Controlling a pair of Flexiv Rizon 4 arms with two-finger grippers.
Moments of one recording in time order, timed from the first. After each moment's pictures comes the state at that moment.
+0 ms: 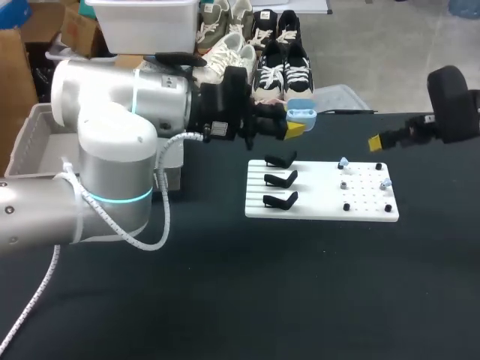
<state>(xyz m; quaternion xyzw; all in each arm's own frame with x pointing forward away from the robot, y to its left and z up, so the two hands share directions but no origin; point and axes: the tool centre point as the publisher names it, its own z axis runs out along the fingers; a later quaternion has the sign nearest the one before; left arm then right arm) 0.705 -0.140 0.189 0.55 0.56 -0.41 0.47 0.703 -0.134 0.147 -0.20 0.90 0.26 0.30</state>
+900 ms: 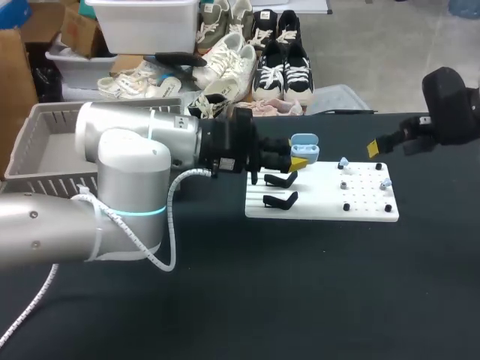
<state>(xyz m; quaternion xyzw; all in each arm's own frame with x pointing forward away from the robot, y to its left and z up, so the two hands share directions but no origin) 0.705 -0.153 0.112 0.56 0.54 -0.42 0.47 0.682 -0.131 0.150 -0.16 0.92 0.23 0.26</state>
